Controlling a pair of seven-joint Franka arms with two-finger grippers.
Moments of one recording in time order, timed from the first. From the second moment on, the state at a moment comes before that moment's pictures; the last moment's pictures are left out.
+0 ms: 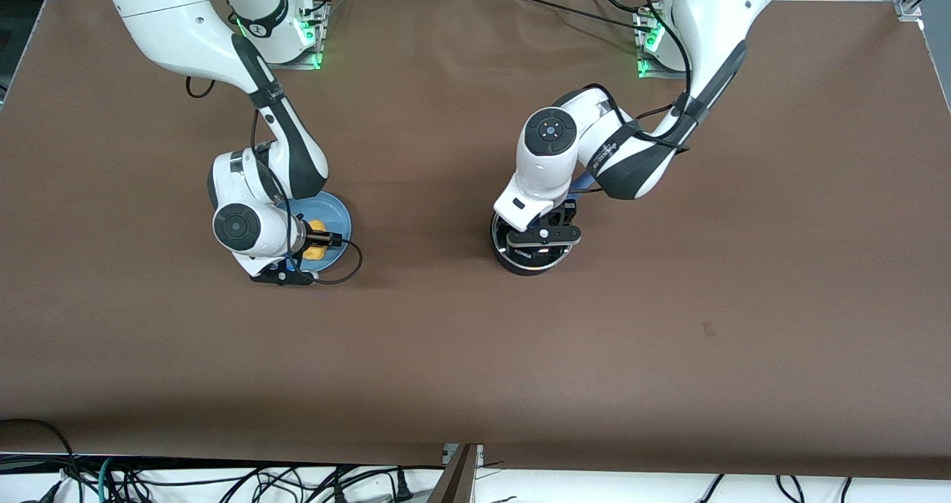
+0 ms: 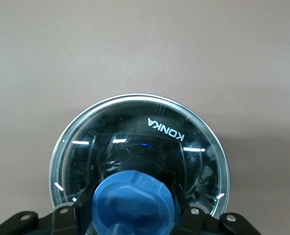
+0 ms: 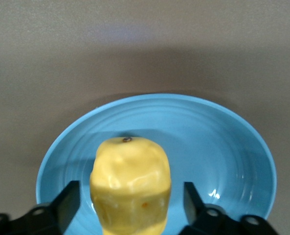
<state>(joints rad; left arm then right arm) -0.14 0.62 -0.60 -1.64 0.43 2.11 -0.96 0.28 0.59 0.00 -1.82 0.04 2.17 0.31</state>
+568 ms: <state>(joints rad) -0.02 0.47 -0.63 -1.60 0.41 1.91 -0.82 0.28 0.59 0.00 -1.80 0.04 2.18 0.31</state>
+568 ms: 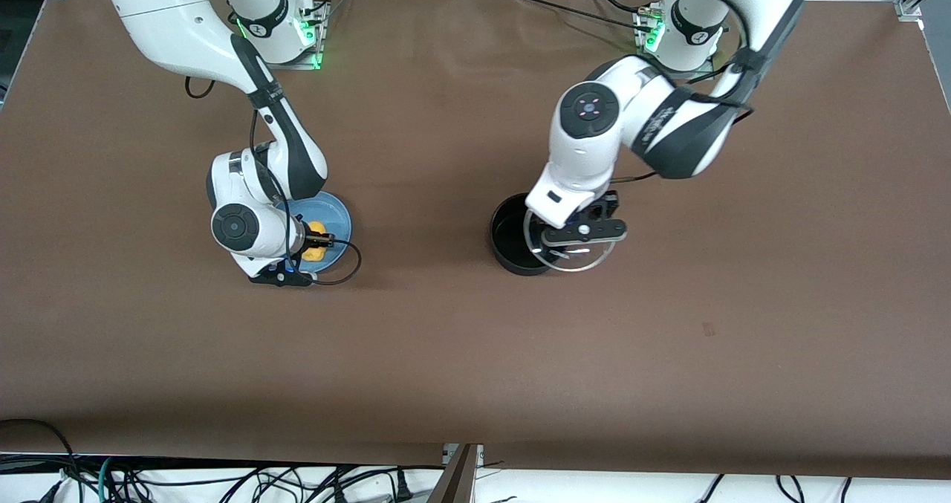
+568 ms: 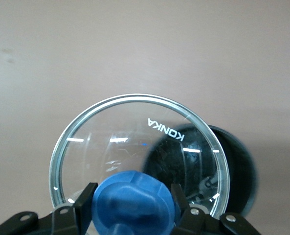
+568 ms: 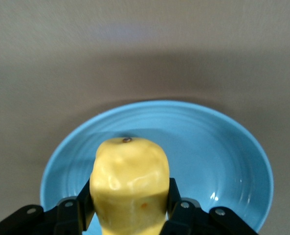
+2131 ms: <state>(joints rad) 1.16 0.44 -1.14 -2.18 0.55 2.22 -0.03 0.74 0.88 0.03 -1.23 0.26 2.54 1.00</state>
